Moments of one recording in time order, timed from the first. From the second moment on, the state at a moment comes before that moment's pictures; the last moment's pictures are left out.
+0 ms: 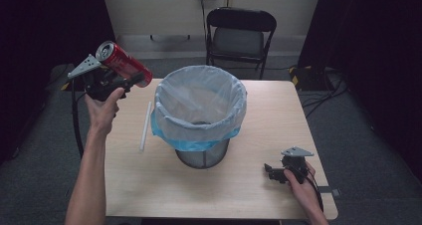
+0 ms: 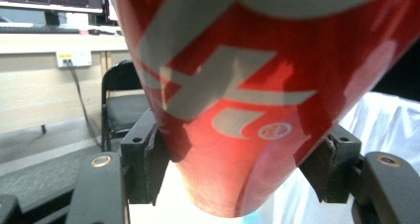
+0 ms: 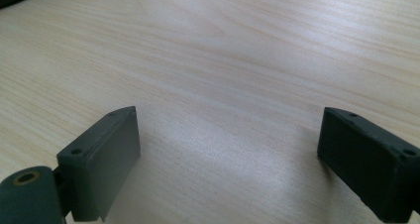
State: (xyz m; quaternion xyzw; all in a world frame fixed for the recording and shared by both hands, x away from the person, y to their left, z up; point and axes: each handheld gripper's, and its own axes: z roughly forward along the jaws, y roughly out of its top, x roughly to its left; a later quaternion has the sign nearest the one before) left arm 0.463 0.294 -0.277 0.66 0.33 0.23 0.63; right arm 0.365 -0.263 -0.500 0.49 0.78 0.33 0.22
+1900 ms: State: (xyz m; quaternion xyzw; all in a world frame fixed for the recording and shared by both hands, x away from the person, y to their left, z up) left arm 0.455 0.225 -0.253 0.71 0.24 0.14 0.64; right arm 0.365 -0.263 -0.500 0.49 0.78 0.33 0.22
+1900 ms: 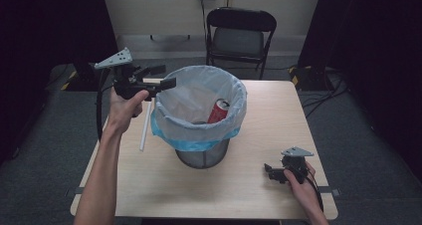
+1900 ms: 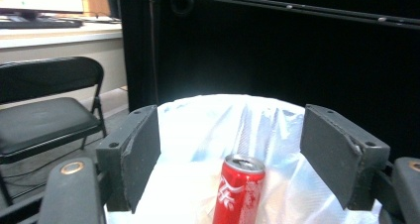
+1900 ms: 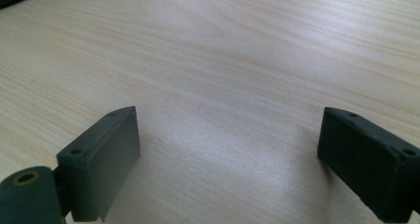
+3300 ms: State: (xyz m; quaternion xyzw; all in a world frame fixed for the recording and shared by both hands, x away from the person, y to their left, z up) left arm 0.438 0.314 -0.281 0.69 0.34 0.19 0.61; right arm 0.365 -0.263 -0.500 0.49 0.78 0.33 0.22
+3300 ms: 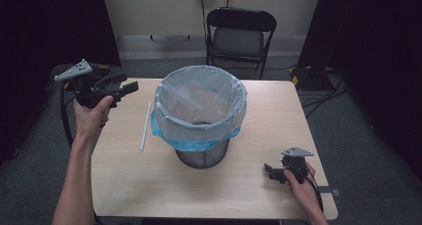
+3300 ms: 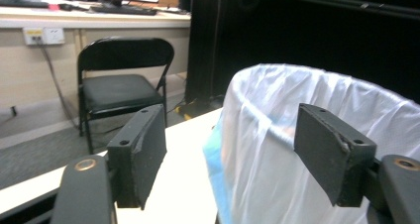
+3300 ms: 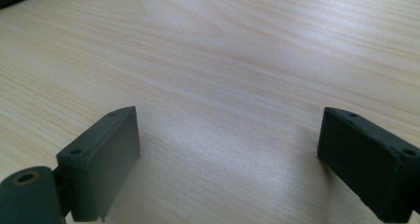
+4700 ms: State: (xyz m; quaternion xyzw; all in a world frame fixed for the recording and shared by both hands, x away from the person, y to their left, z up) left arm 0.432 0.327 -0.445 0.77 0.47 0.14 0.42; right arm 0.365 -0.263 -0.500 0.49 0.77 0.33 0.22
